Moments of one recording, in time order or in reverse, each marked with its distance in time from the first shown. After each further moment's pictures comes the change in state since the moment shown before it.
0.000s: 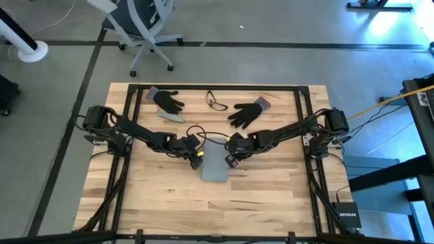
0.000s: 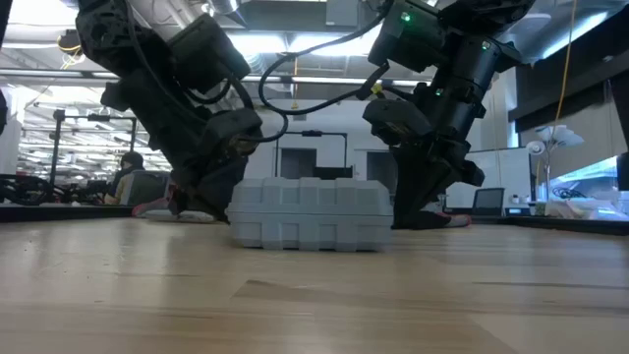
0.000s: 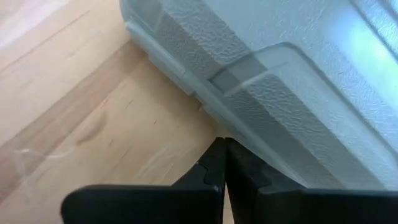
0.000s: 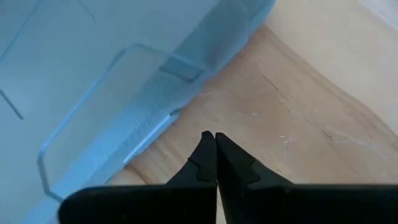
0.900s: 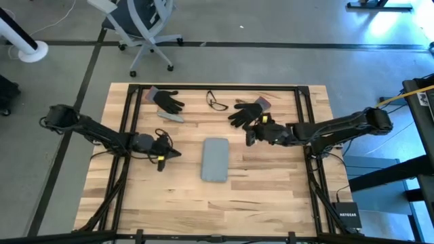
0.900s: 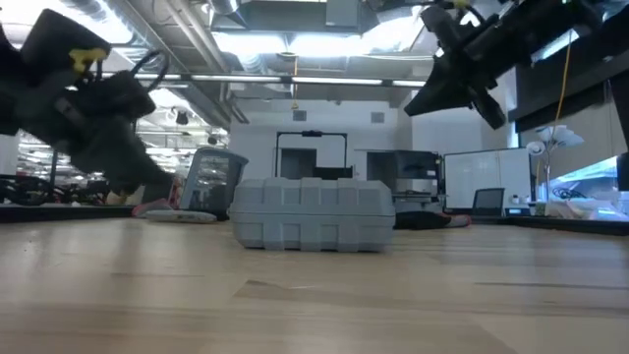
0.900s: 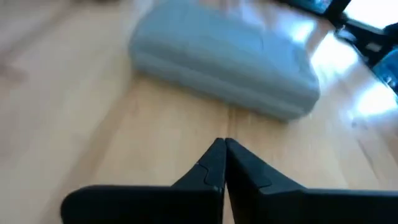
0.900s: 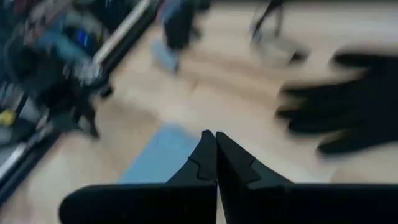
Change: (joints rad) left arm -0.054 -0.566 -0.633 0.503 0.029 0.399; right arm 0.000 -0.589 -0.332 0.293 0.429 0.022
